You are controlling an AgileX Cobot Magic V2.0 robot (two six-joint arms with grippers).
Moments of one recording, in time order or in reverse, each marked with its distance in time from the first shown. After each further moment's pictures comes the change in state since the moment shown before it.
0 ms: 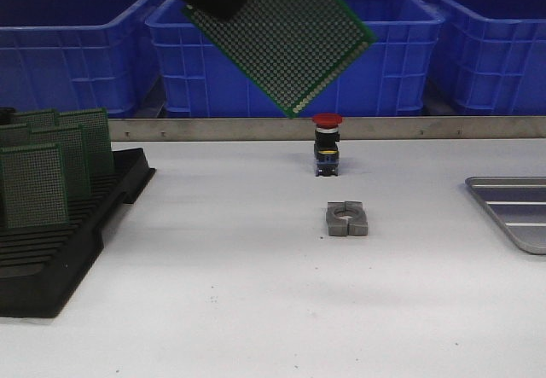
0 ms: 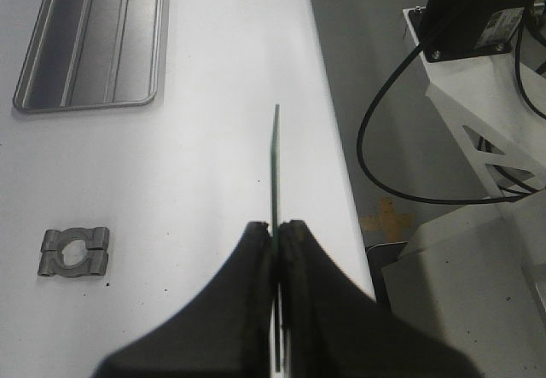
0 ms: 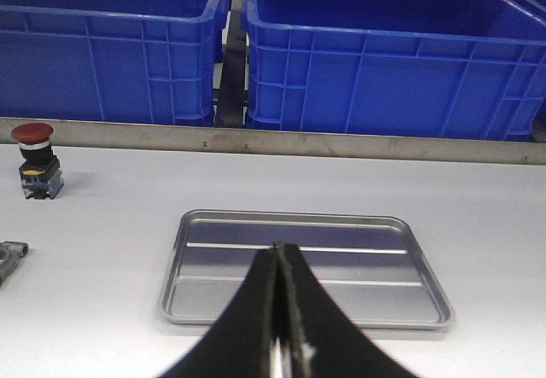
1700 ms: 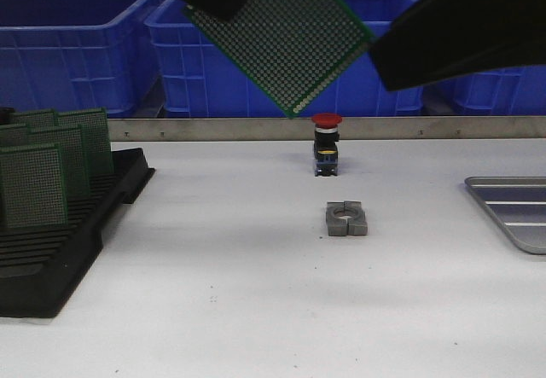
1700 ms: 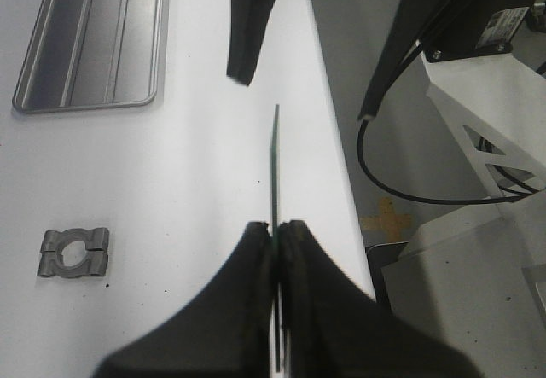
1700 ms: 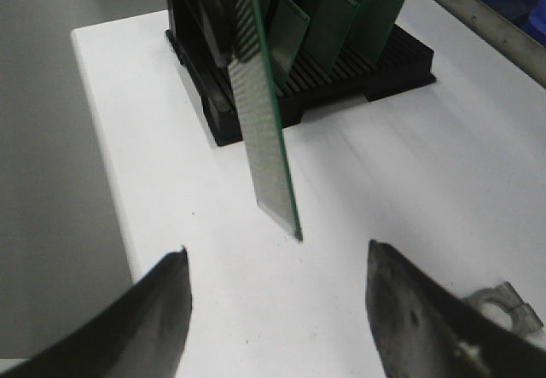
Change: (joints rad) left arm 0.000 0.000 0.000 0.000 0.000 0.000; right arm 0.402 1.055 -0.608 1.258 0.511 -1.571
